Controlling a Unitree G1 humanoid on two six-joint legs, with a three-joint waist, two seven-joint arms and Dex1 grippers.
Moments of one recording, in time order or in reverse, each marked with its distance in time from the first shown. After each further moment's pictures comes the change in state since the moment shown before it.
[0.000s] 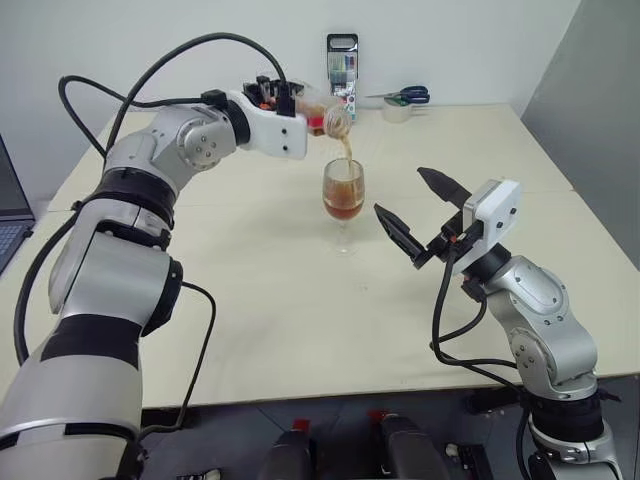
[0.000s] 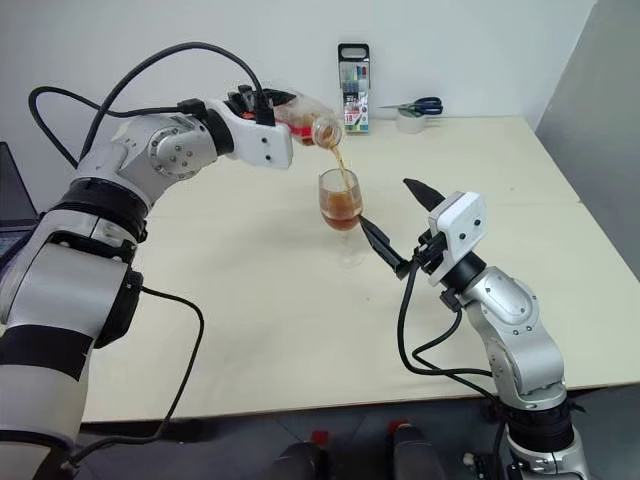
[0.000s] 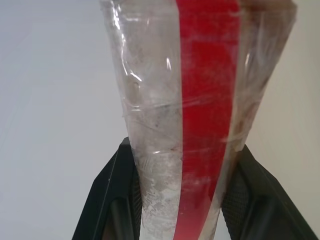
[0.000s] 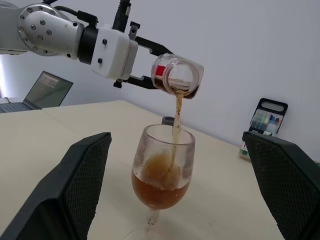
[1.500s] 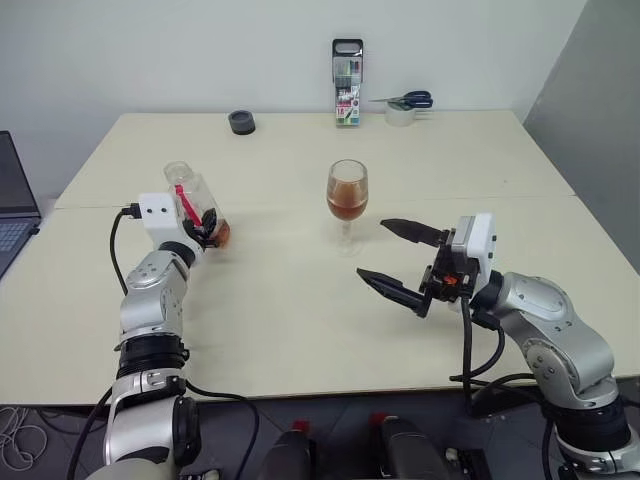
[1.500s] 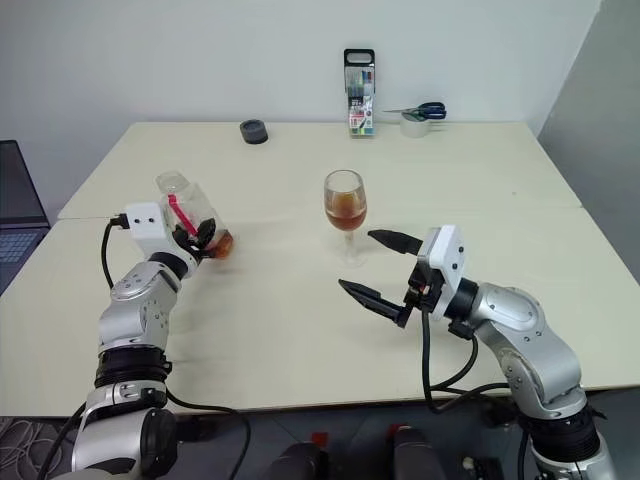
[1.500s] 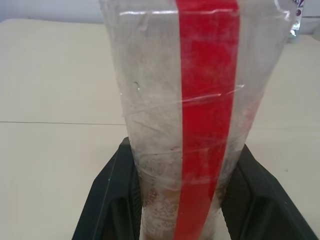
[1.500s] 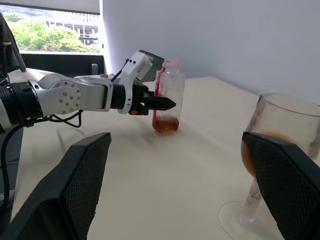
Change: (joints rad) left arm 0.864 -0.214 0.751 -0.743 -0.834 0.977 0.011; right arm 0.054 -0.133 0.039 -0.011 0.190 0.078 0.282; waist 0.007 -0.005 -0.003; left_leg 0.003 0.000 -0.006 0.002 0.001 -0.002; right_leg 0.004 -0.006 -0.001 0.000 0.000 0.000
